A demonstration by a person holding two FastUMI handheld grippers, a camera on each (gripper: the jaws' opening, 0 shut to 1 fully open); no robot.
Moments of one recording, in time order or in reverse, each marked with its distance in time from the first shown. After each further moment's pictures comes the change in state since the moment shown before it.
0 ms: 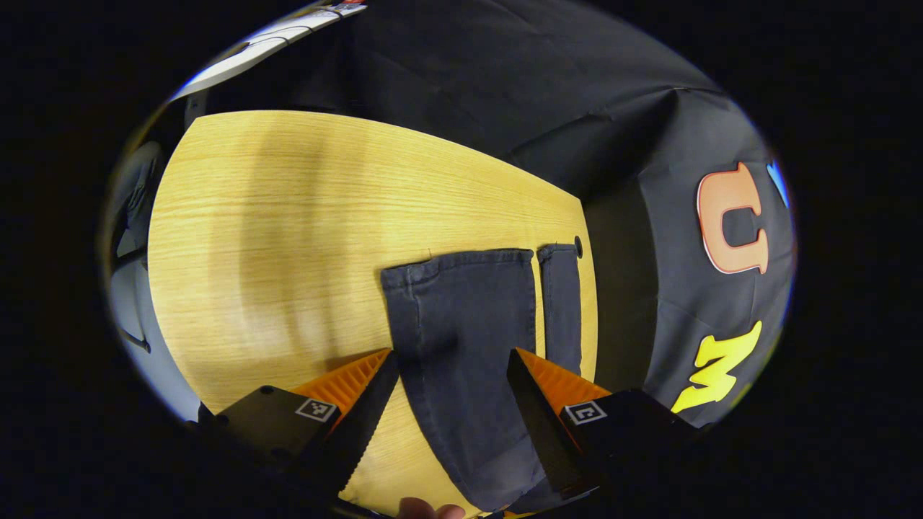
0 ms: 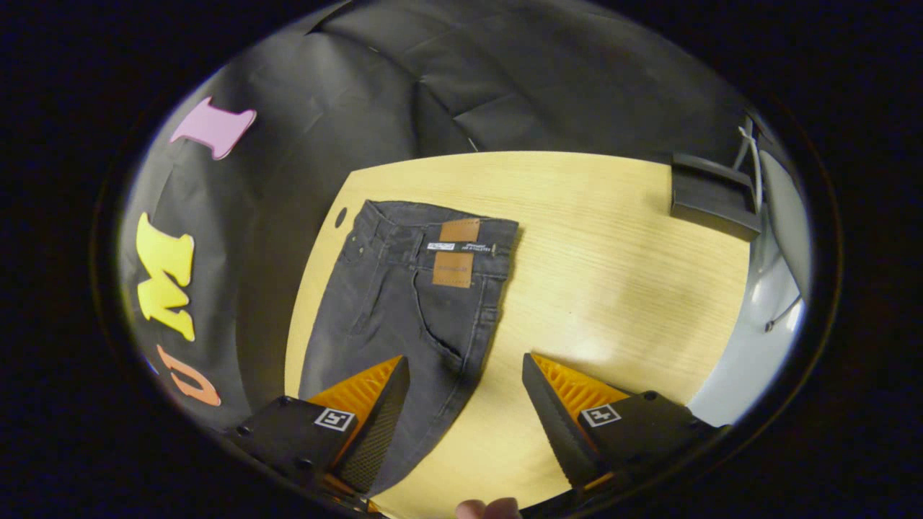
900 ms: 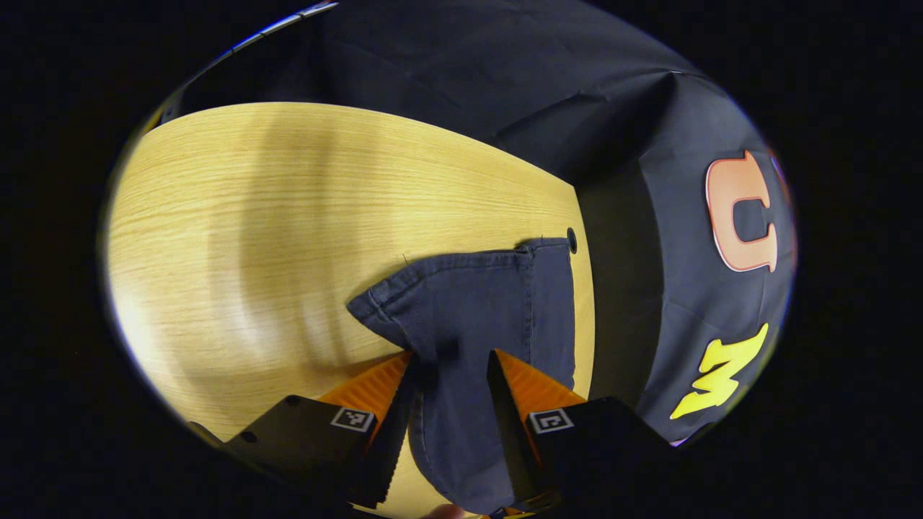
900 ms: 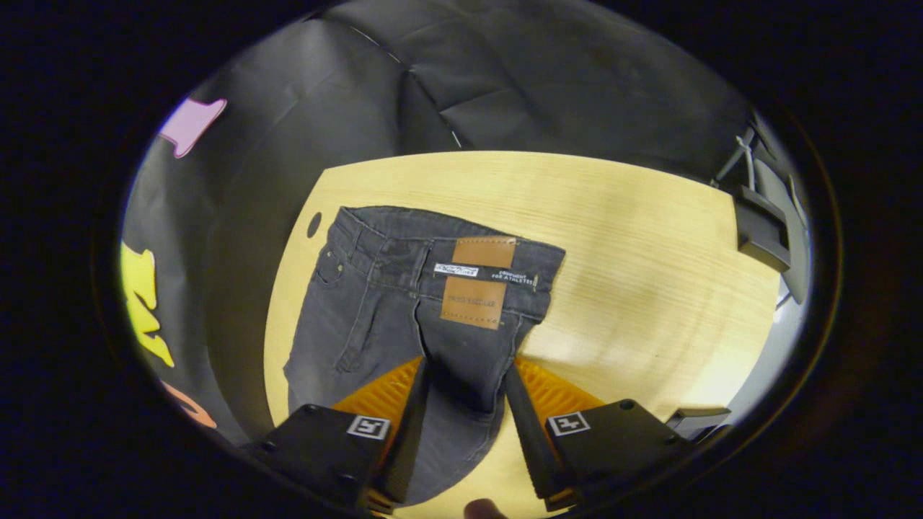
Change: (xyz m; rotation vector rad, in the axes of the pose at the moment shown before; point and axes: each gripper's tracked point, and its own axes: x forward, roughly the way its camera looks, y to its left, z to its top) left arm 0.064 -0.044 0.002 0.015 0.043 -0.014; right arm 0.045 0.024 0.021 0.022 0.009 -0.181
